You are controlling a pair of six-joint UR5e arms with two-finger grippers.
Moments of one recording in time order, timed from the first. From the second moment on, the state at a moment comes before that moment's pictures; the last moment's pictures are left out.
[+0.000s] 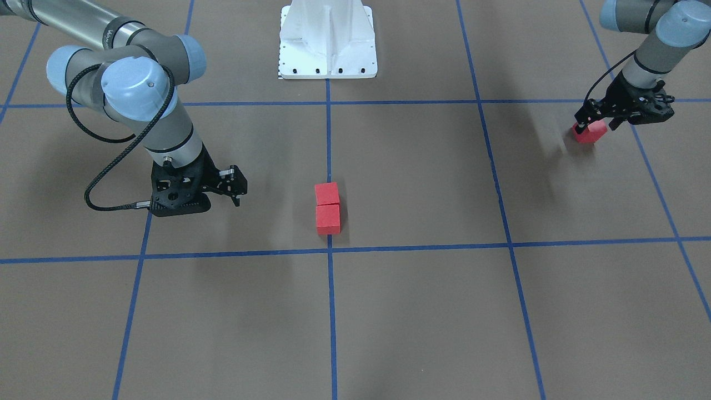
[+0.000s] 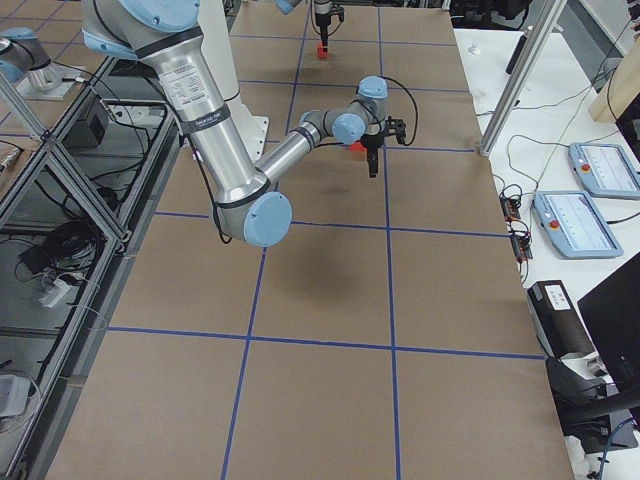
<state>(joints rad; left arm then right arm) -0.78 -1.19 -1.77 -2.41 -2.02 -1.07 0.76 -1.05 1.68 -1.49 2.00 0.96</state>
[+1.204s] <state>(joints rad) -0.77 -1.18 -1.83 -2.38 -2.02 -1.07 0.76 -1.05 1.69 -1.49 2.00 0.96</state>
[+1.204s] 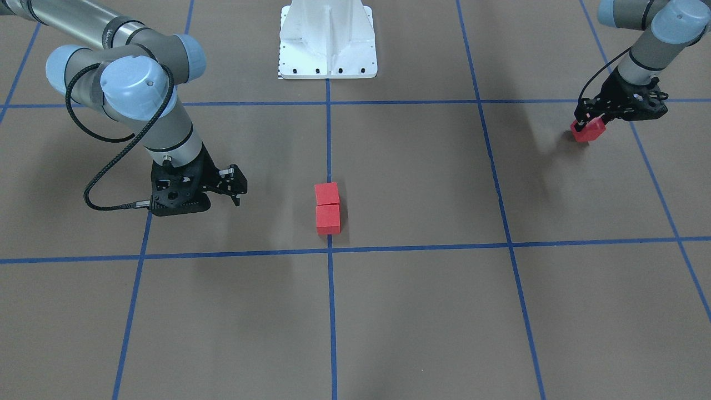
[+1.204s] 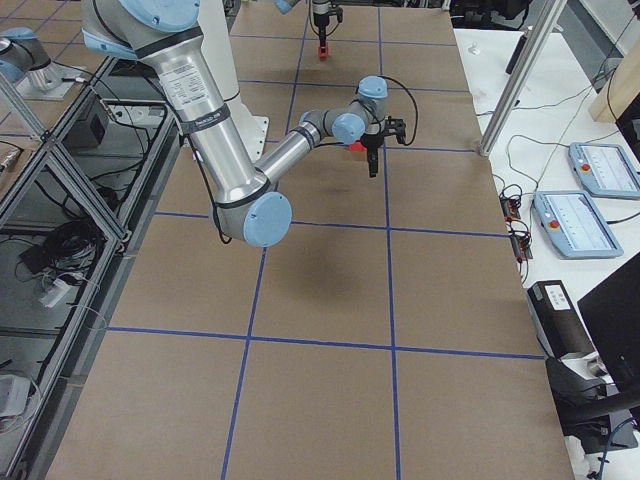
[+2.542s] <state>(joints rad) -0.75 -2.08 -1.70 -1.64 -1.96 -2.03 0.82 -1.11 1.70 -1.49 2.02 0.84</state>
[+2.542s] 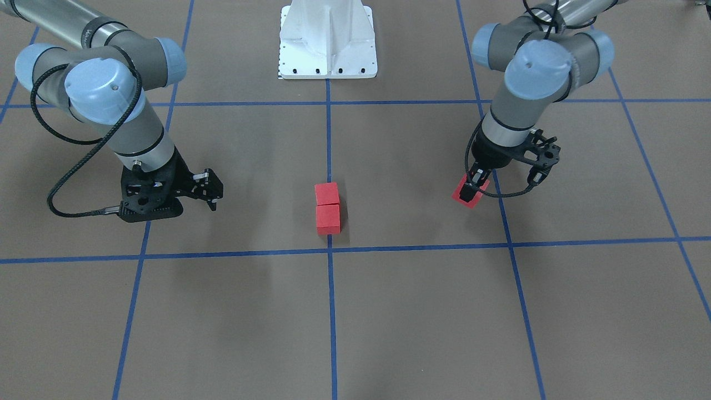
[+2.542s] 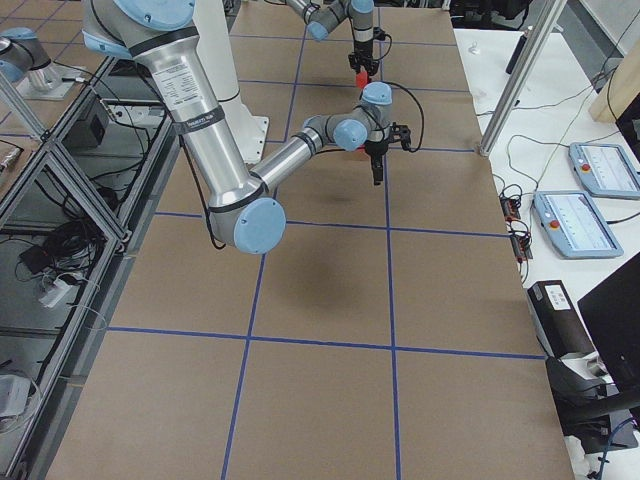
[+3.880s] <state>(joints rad) -0.66 -2.56 -1.23 -1.50 -1.90 -2.47 0.93 -1.20 1.70 -1.48 2.15 0.63</state>
